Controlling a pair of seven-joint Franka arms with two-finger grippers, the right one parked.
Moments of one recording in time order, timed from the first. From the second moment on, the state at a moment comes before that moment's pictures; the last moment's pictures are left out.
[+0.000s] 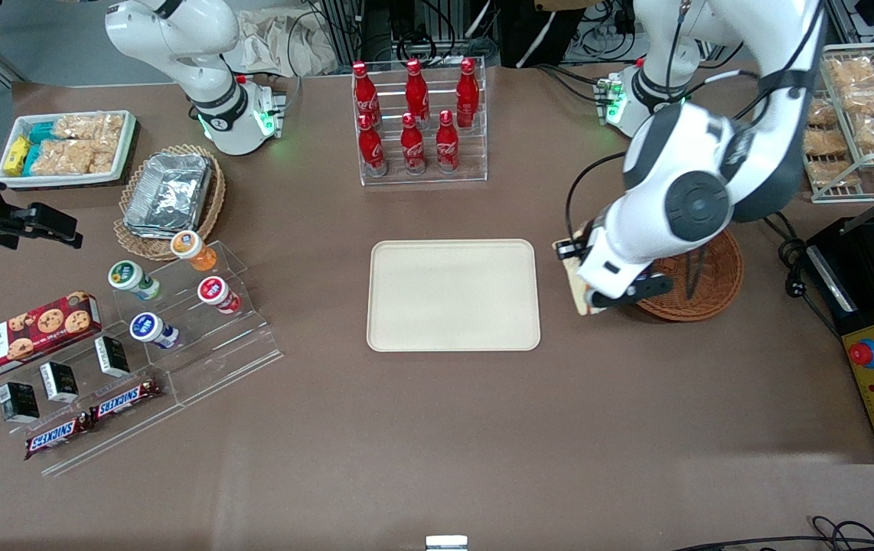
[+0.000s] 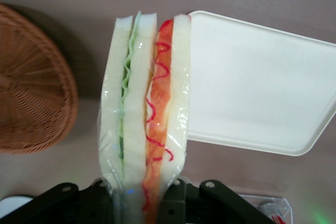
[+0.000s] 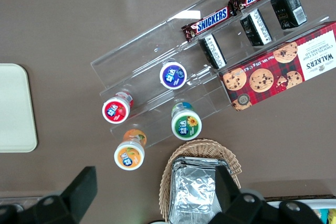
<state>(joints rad) -0.45 0.29 0.00 -1.67 -0.21 1.73 -0.59</state>
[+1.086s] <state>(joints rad) -0.53 0.60 -0.07 -1.66 -0.20 1.93 -0.55</state>
